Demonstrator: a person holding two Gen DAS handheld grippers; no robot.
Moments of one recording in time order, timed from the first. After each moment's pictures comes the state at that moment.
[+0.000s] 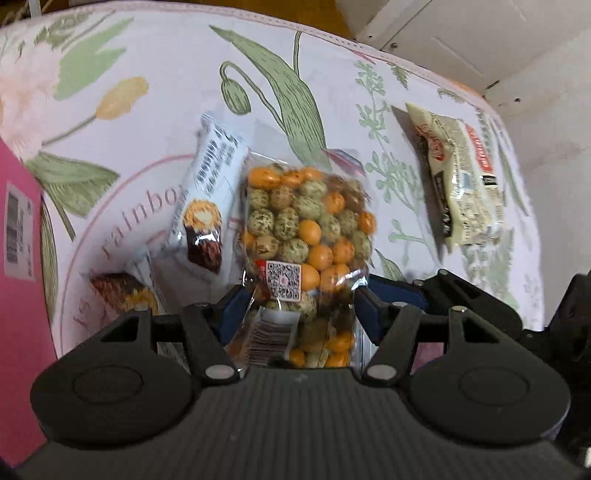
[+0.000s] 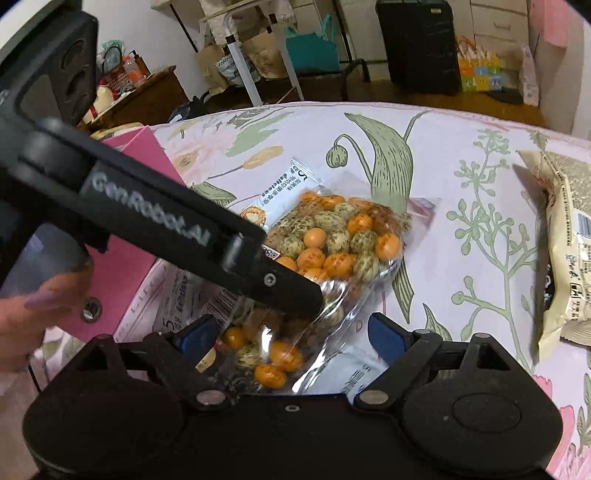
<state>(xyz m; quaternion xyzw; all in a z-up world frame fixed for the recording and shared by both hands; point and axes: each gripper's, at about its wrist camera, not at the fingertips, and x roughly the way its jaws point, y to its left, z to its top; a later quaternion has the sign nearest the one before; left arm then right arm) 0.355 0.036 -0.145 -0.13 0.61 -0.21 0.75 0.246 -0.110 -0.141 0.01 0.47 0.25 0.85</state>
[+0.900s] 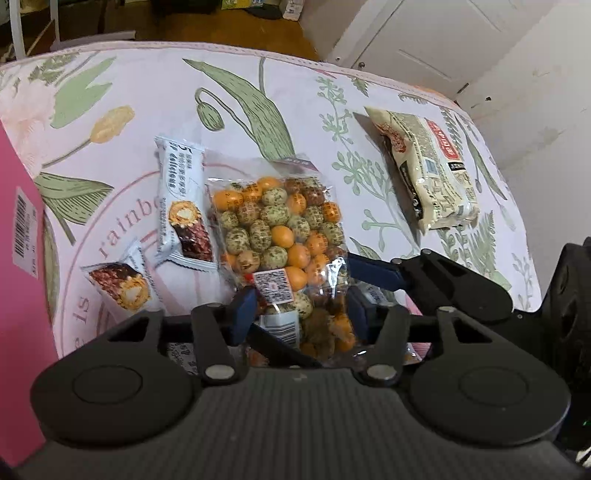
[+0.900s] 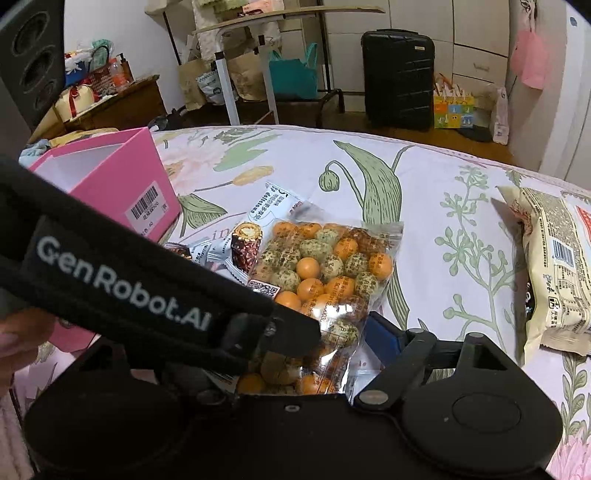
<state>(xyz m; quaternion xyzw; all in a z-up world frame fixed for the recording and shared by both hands) 0.325 0.033 -0.131 -0.10 0.55 -0.24 0.79 0.236 -0.085 -0.138 -0.03 0.45 0.18 0.88</state>
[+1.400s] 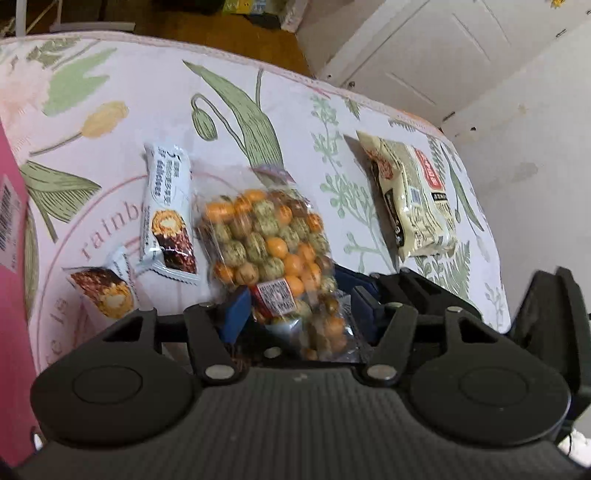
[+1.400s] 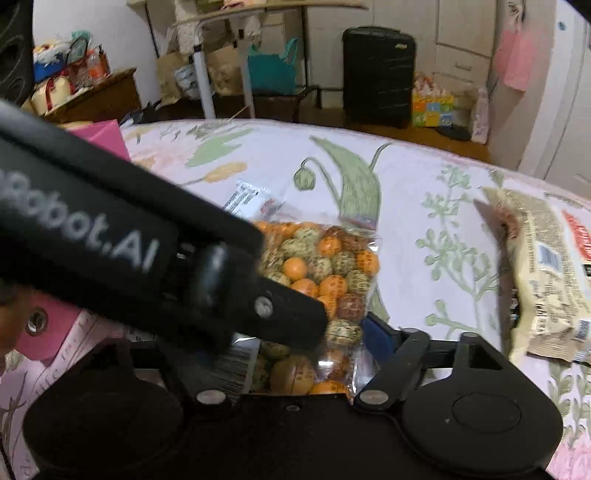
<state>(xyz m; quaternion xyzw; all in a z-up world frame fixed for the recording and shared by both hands) 0.330 0.043 -0.132 -0.17 0.53 -0.25 0.79 0.243 -0.088 -0.139 -0.04 0.44 0.14 0.88</state>
